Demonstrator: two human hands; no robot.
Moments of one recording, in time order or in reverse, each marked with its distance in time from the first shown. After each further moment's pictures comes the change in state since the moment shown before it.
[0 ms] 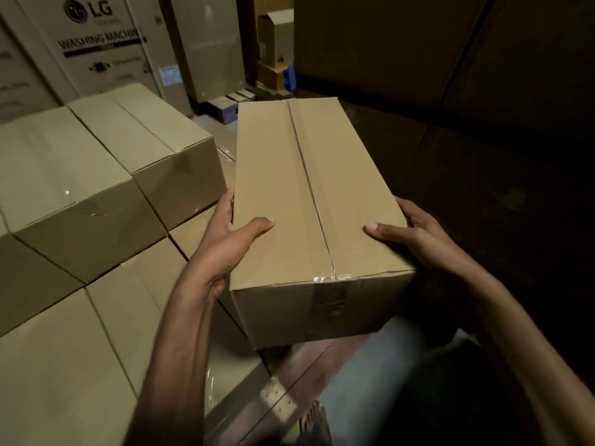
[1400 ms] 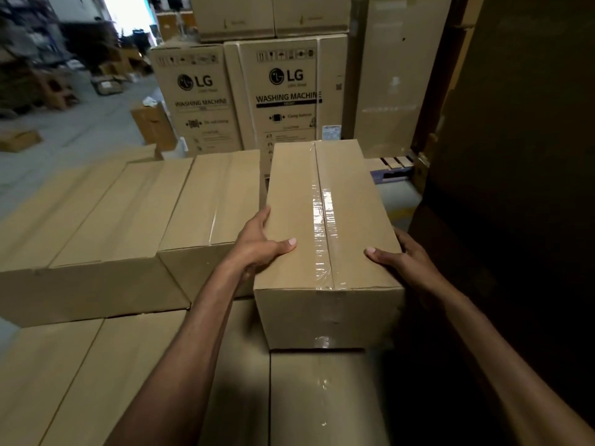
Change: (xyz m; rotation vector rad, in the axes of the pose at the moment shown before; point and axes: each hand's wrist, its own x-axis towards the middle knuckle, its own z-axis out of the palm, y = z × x) left_hand 0.403 0.074 0.038 0.221 0.611 -0.088; right_hand 0.577 -0.056 0.008 -0.057 -0.572 -0.193
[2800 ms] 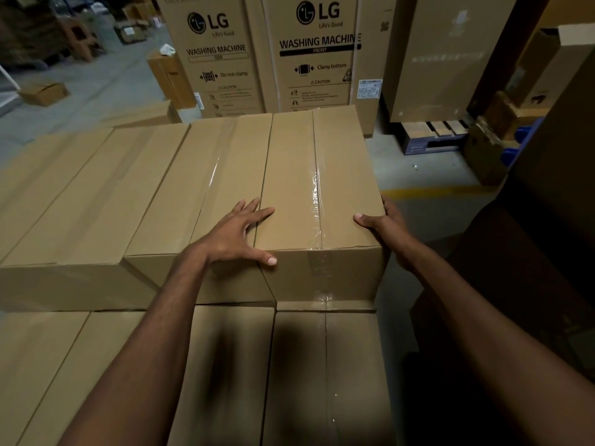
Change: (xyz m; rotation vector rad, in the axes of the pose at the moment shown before) left_hand 0.179 -0.110 -0.041 0.646 -0.280 0.031; right_hand 0.267 0.084 0.054 -0.009 -0.150 0.032
